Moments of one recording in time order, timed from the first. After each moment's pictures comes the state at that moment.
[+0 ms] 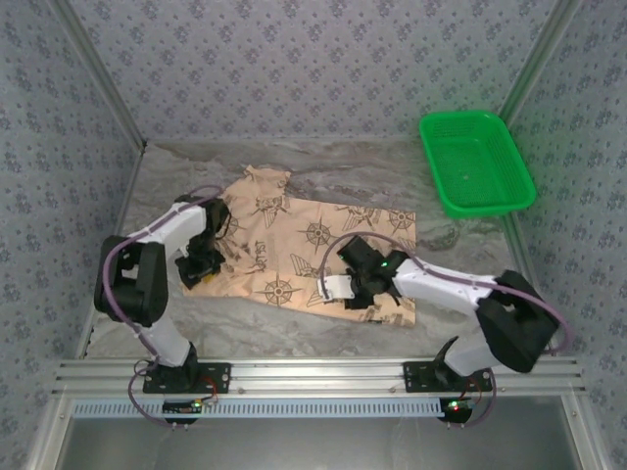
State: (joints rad) left arm -0.23 1.71 1.09 -1.25 -0.21 -1.00; right arm 0.82 1.46 0.78 -0.52 -0.13 -0.94
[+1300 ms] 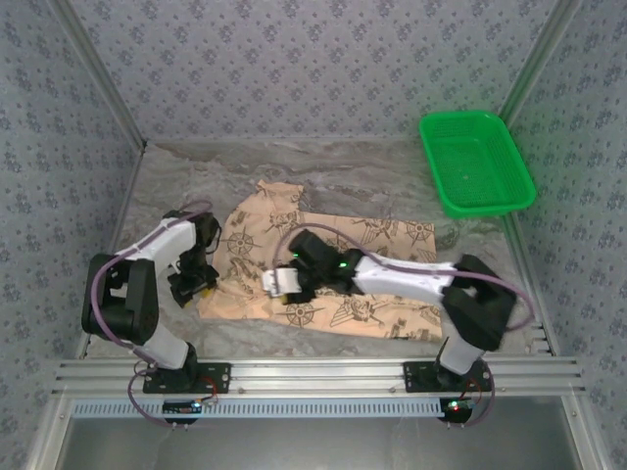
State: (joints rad) left arm -0.19 1.57 0.93 -1.26 -0.14 -0.96; right arm 1.03 1.71 1.08 -0.16 -0.26 -0.77
